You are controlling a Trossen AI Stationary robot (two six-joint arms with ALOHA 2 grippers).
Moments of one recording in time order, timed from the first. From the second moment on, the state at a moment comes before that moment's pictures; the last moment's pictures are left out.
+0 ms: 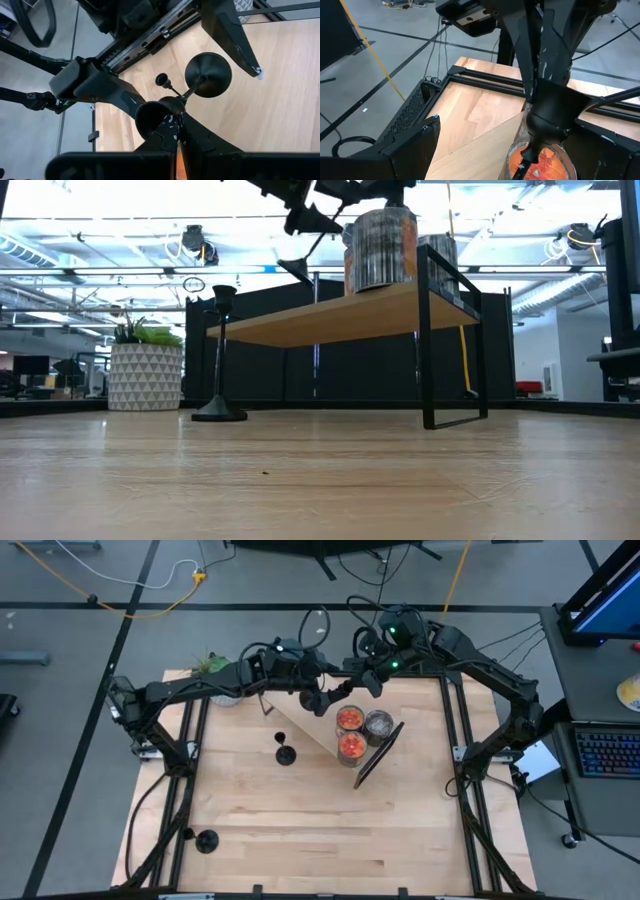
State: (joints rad) left arm 0.31 1.63 1.56 -0.28 0.09 -0.03; right arm -0.49 1.57 1.81 -0.93 -0.55 0.27
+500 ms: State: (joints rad) left arm 0.30 1.63 1.56 -0.29 0.08 0.02; right arm -0.46 1.57 1.81 -0.92 -0.55 0.27
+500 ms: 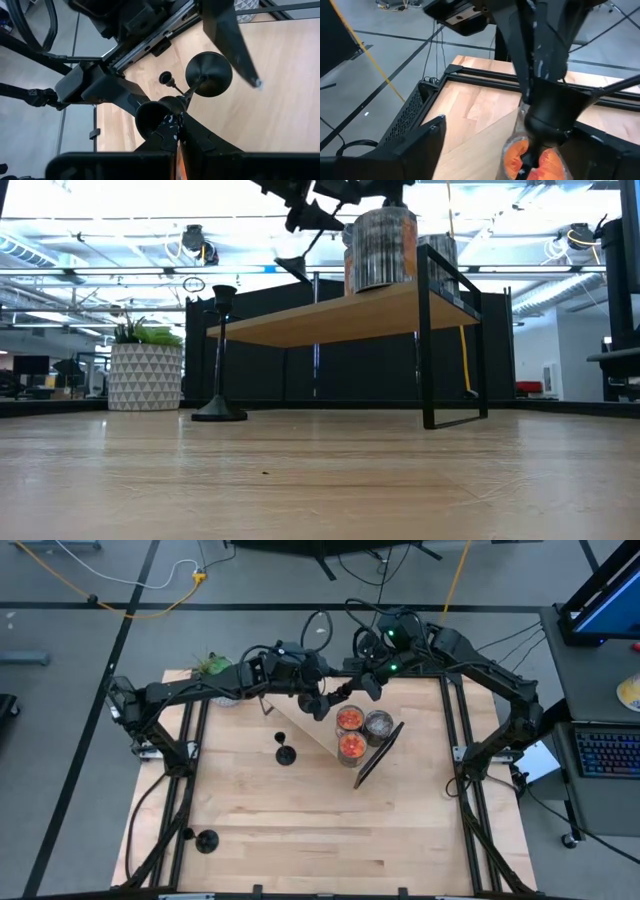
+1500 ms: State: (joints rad) left arm 0.26 1.63 1.56 -0.26 0.08 0.05; right arm -0.46 1.57 1.81 -0.91 -0.55 0.28
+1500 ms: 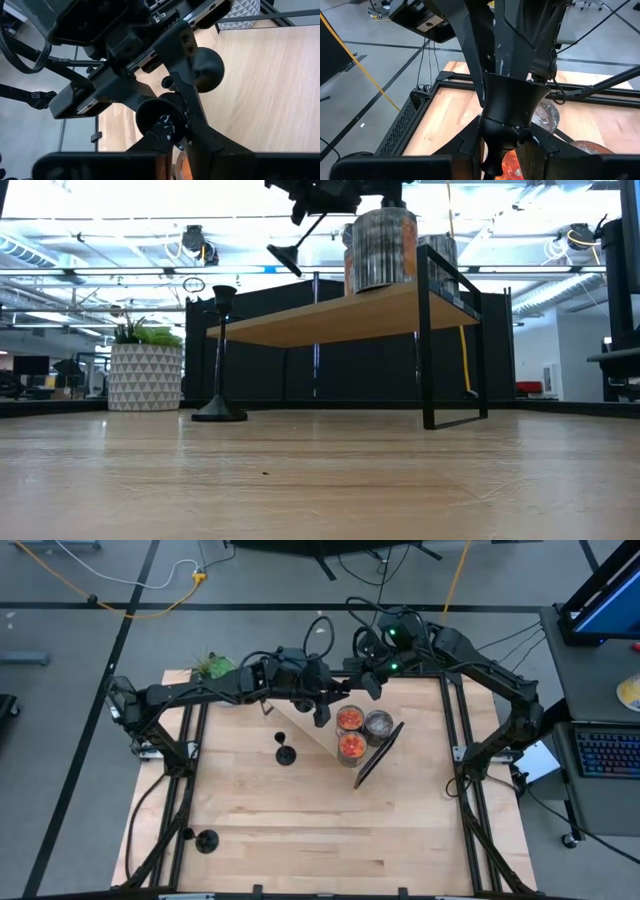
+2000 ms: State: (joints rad) left arm 0.26 1.63 1.56 -0.25 0.05 0.07; right arm -0.46 1.57 1.81 -0.86 -0.56 0.28
